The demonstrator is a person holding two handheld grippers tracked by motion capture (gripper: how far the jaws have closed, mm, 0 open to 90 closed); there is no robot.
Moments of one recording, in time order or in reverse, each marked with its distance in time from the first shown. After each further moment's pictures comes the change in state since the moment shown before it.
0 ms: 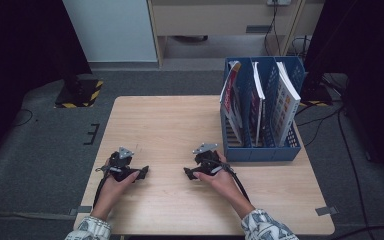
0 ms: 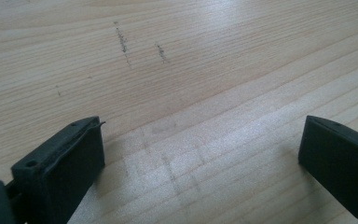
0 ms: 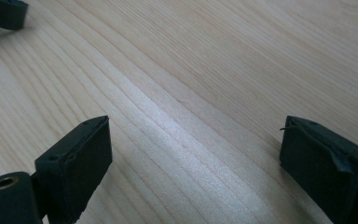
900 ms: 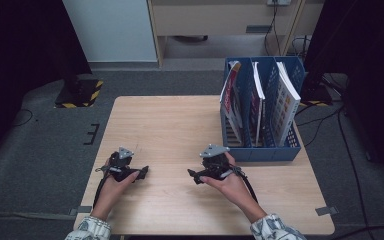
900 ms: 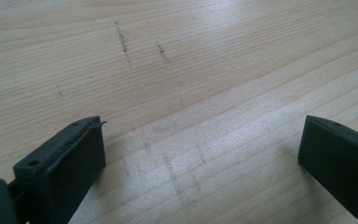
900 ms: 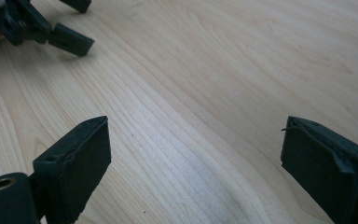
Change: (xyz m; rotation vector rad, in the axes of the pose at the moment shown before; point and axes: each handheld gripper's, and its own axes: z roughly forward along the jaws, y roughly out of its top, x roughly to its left) left arm 0.000 0.000 0.000 -0.001 0.002 0.000; right arm 0.009 0.004 -0.057 -0.101 0.033 -0.089
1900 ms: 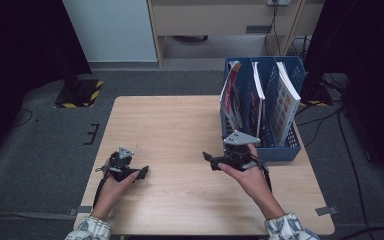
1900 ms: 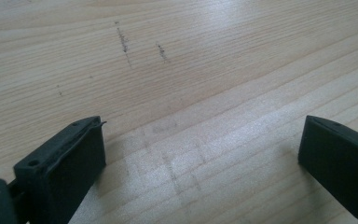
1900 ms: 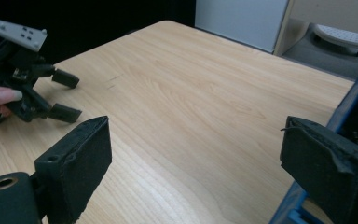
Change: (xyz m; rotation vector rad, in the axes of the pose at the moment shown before) left arm 0.000 0.000 0.000 0.000 0.001 0.000; right arm -0.027 0.023 -0.071 -0.206 -0.073 0.070
